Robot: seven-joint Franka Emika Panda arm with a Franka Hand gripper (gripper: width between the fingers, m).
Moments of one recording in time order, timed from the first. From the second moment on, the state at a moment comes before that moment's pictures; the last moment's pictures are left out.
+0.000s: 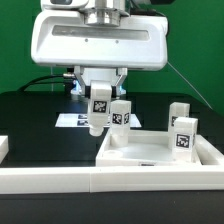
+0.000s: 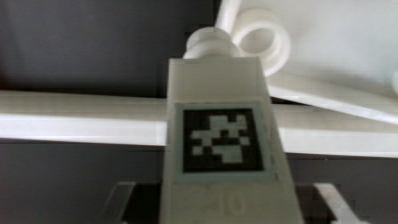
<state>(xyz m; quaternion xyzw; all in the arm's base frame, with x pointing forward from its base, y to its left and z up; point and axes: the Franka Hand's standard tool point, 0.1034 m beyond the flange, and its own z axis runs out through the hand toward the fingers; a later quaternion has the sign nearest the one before) 0.606 -0.034 0.122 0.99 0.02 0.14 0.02</state>
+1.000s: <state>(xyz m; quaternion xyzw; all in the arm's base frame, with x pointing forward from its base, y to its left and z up) 0.619 -0.034 0.121 0.97 0.03 0.24 0.05</state>
